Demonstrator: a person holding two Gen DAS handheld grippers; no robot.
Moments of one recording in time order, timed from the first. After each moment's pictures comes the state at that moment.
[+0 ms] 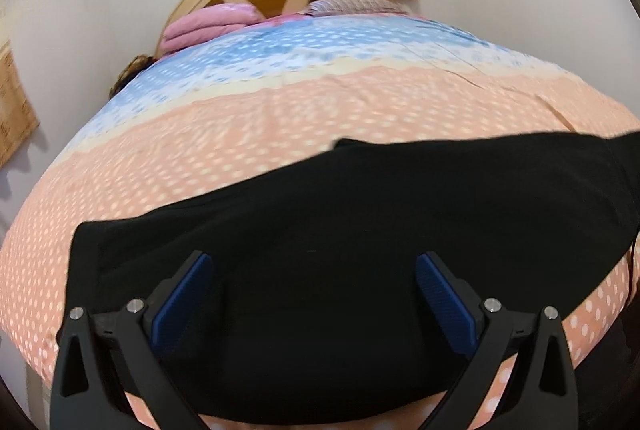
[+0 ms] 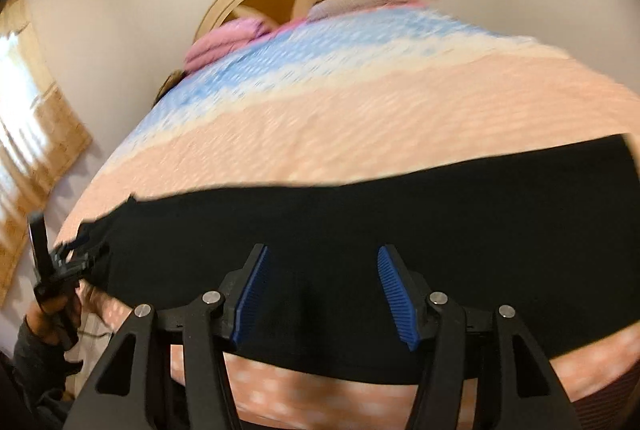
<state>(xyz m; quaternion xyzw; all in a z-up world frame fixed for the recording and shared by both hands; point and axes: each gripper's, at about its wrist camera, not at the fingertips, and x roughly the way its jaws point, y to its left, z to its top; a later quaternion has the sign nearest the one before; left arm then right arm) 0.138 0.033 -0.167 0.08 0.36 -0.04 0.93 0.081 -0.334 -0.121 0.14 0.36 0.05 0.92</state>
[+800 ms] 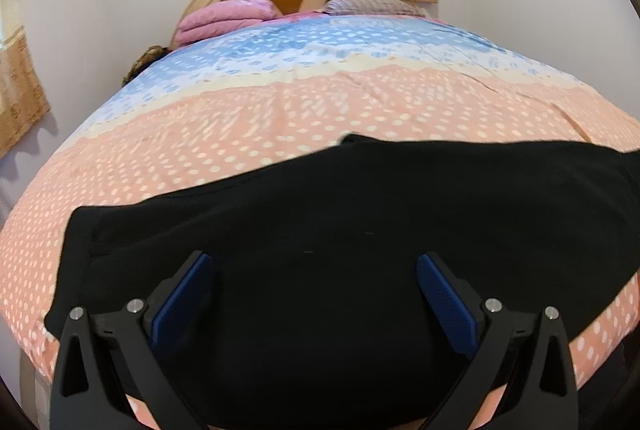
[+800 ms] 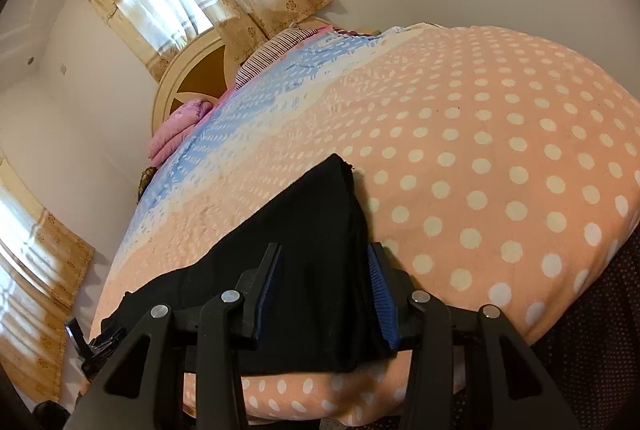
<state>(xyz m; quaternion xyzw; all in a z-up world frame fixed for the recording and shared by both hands) 0.144 0.039 -0.173 0.05 0.36 0.00 0.93 0.039 -0.496 -0.136 0.29 0.34 0.01 0.90</state>
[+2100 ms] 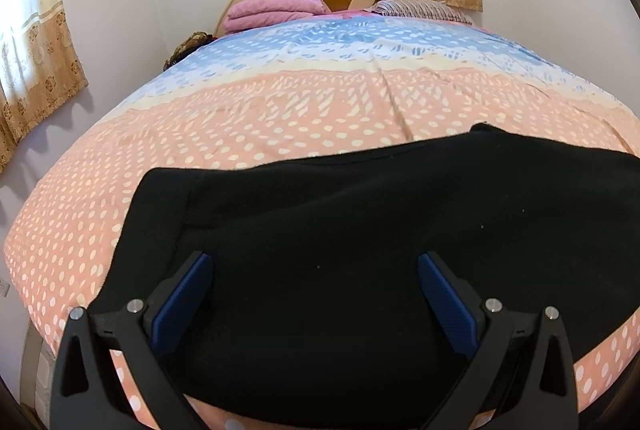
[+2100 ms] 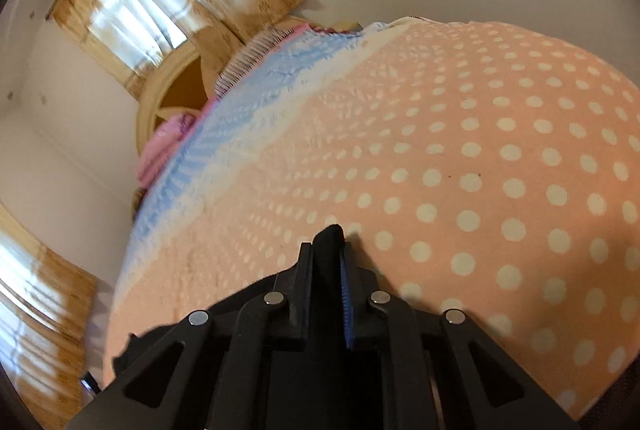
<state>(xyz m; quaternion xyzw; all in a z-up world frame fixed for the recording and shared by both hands) 0.138 0.114 -0.184 0.03 0.36 0.06 0.93 0.094 -0.538 -0.130 0.36 0.33 -0.01 0.87</state>
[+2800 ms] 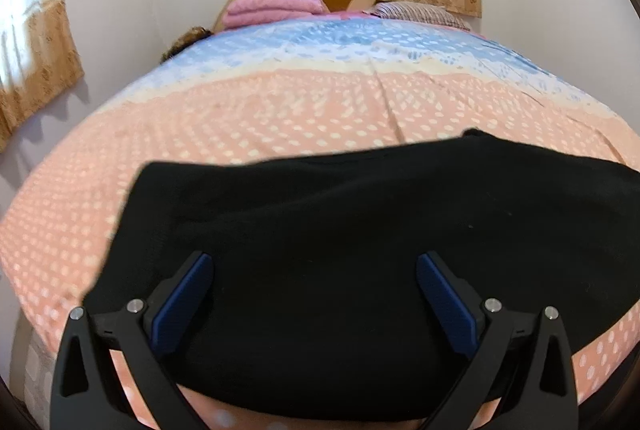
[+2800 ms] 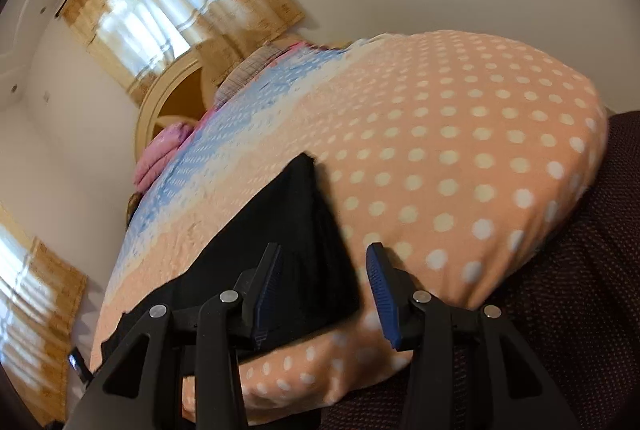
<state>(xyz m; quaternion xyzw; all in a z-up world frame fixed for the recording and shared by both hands) 0.135 0.115 -0.180 0.02 0.36 0.06 0.93 0.011 -0.510 -0.133 0.31 0.32 -0.02 0.89</state>
